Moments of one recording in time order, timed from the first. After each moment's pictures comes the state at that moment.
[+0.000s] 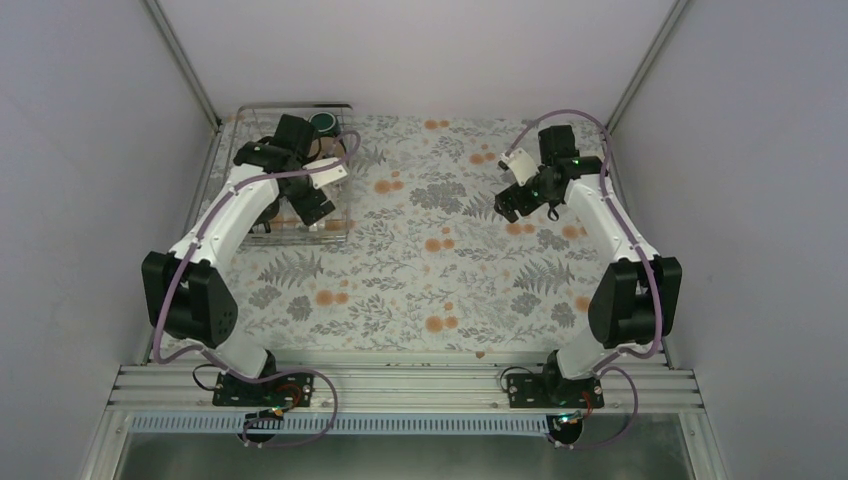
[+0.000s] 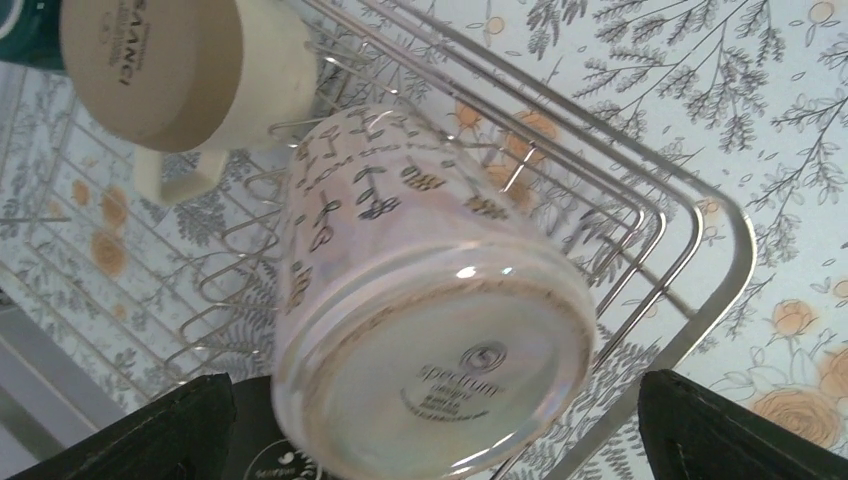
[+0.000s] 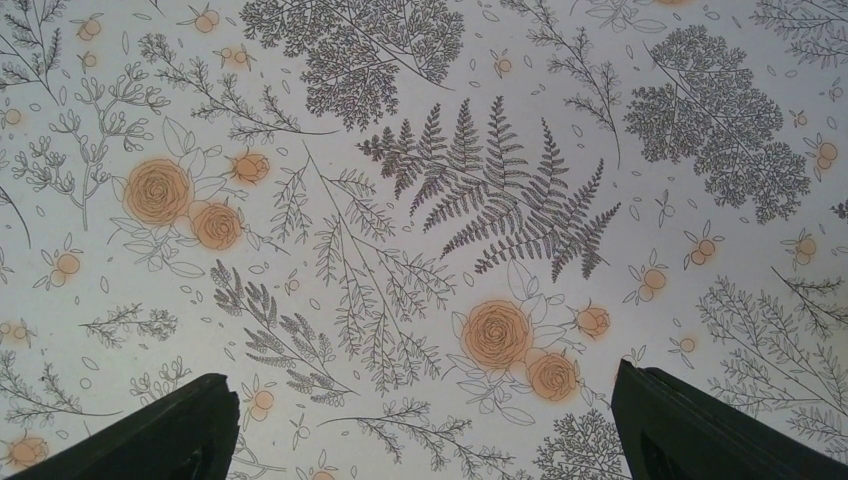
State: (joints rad) left arm -0.25 1.59 1.49 -1.03 -0.05 0.73; right arm 0.13 1.60 1.39 -0.88 -0.23 -0.49
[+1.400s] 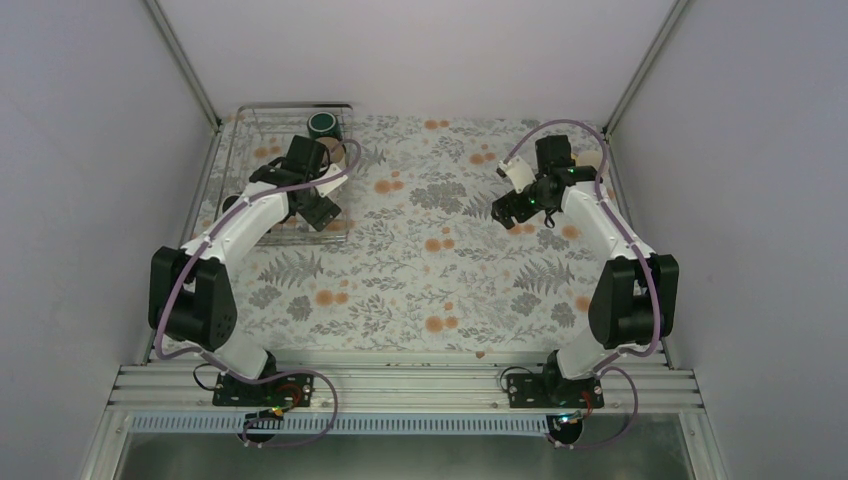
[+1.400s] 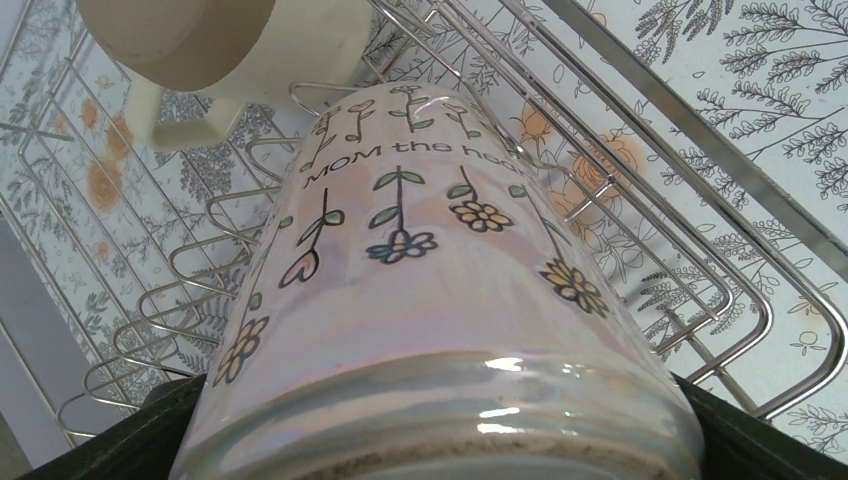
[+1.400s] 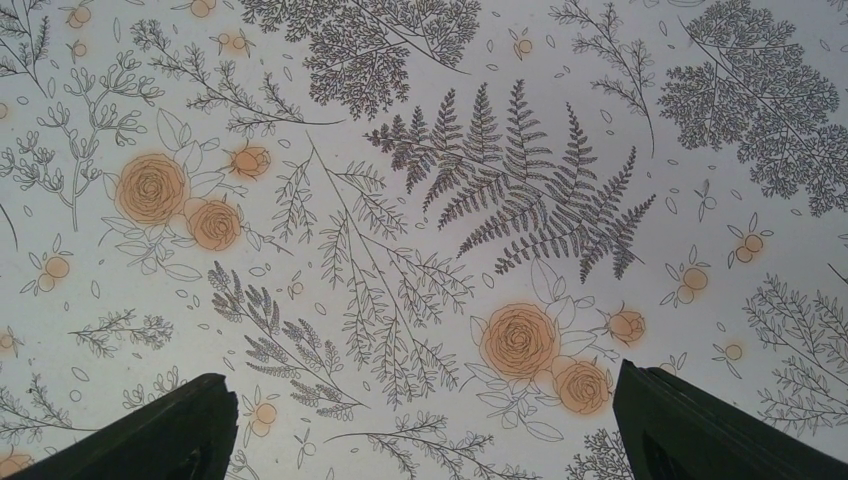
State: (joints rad) left arm -0.28 1.58 1.26 -0.75 -0.18 0.50; right arm 0.13 1.60 1.29 -0.78 -0.24 -0.47
